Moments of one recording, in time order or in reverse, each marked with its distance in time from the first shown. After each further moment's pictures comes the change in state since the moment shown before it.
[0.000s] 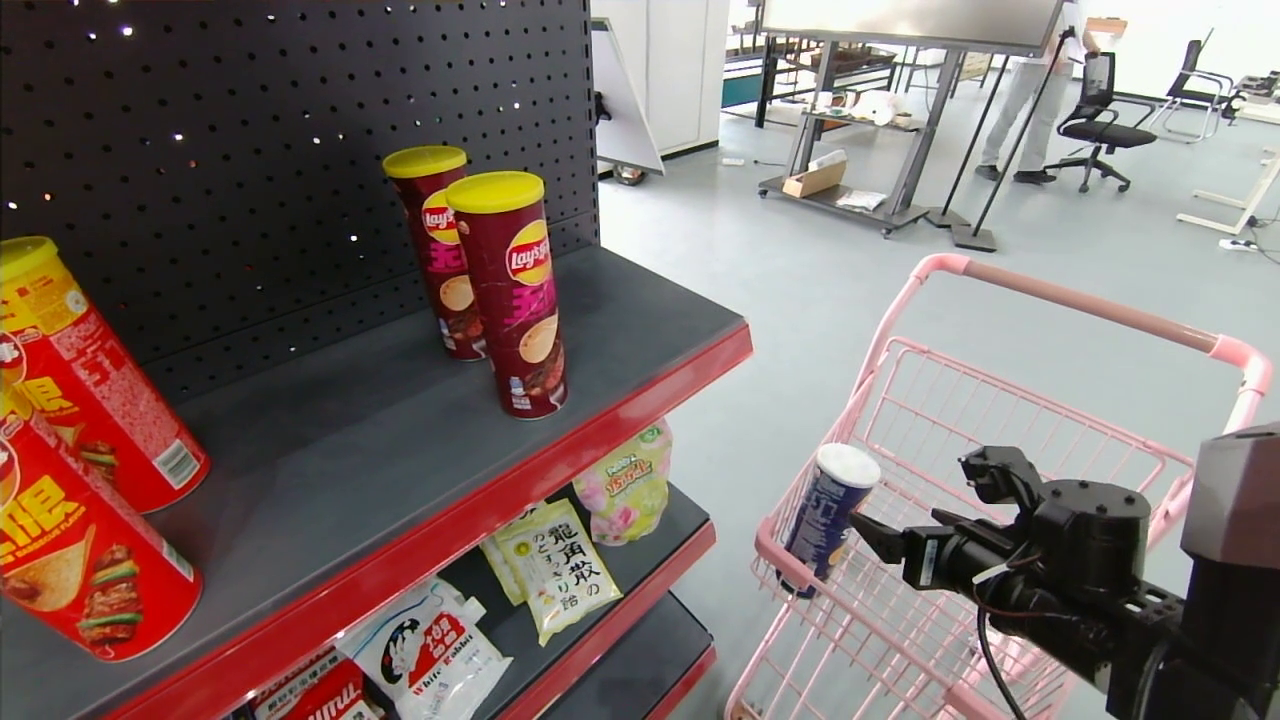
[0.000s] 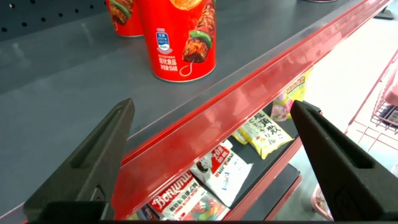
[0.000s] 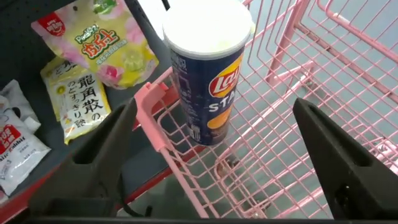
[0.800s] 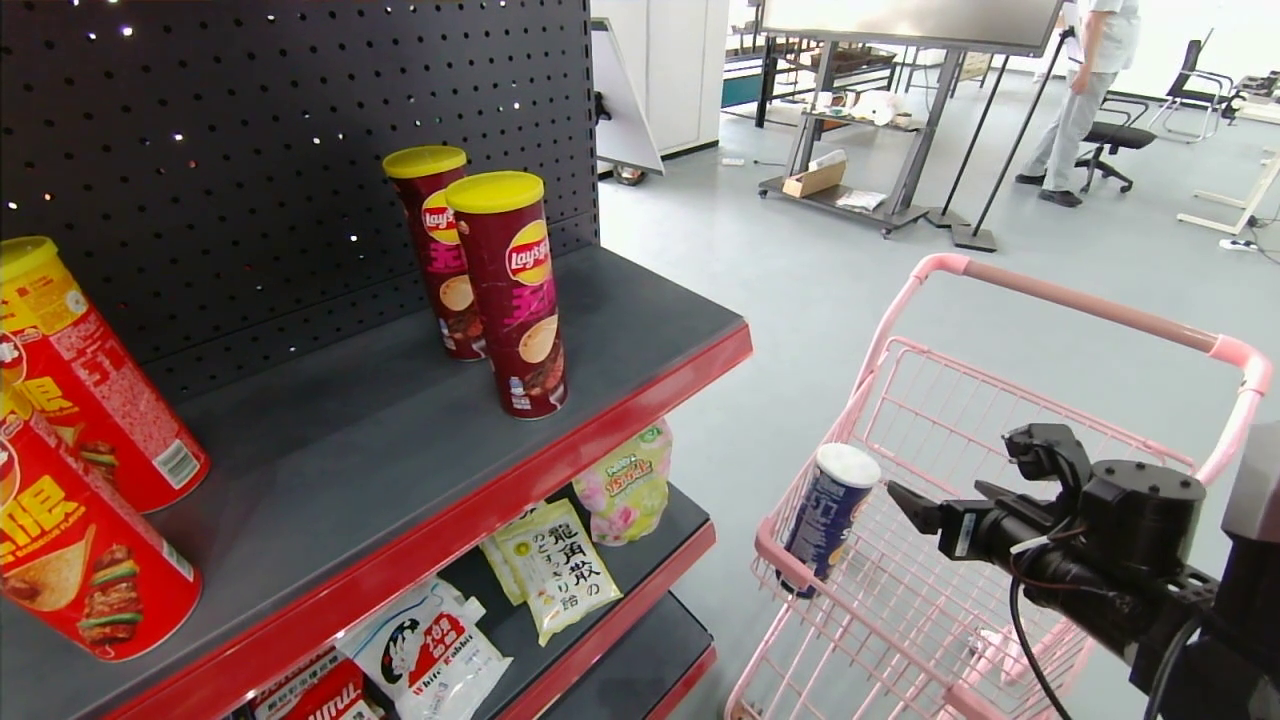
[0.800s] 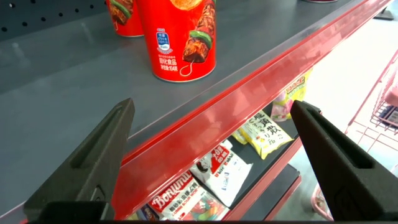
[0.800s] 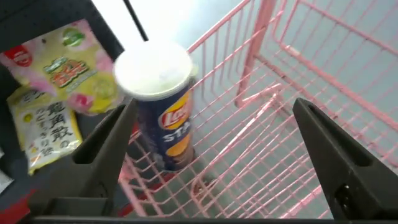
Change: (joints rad) left arm 0.000 0.000 0.000 0.000 0.002 -0.004; right arm -0.134 -0.028 -0.017 -0.038 0.021 -0.087
